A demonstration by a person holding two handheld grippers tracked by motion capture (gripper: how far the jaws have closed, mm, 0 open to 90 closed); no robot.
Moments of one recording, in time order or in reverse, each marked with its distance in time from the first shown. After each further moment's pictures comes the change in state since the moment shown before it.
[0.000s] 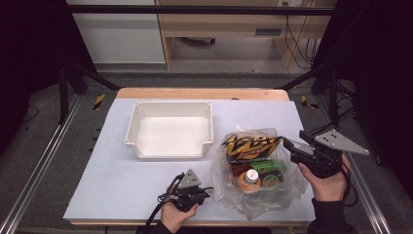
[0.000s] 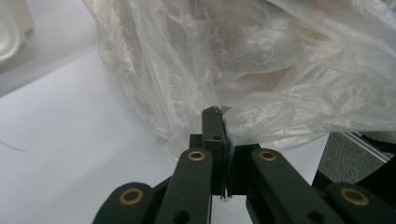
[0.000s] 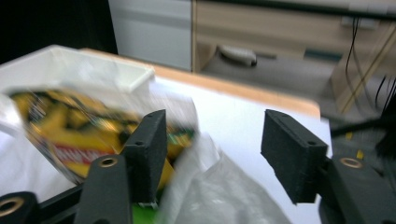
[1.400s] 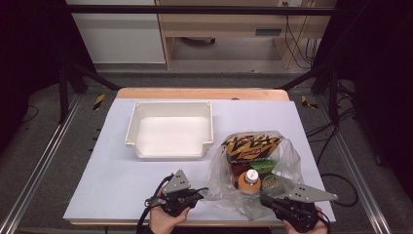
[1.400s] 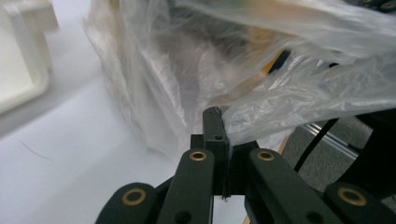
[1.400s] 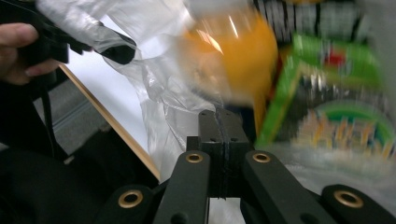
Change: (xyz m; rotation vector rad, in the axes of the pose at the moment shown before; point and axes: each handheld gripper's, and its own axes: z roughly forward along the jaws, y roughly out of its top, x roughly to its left) left arm -0.015 0.007 -0.033 -0.038 -0.028 0.025; right arm 0.067 -0.097 -0.025 0.230 0.442 0.020
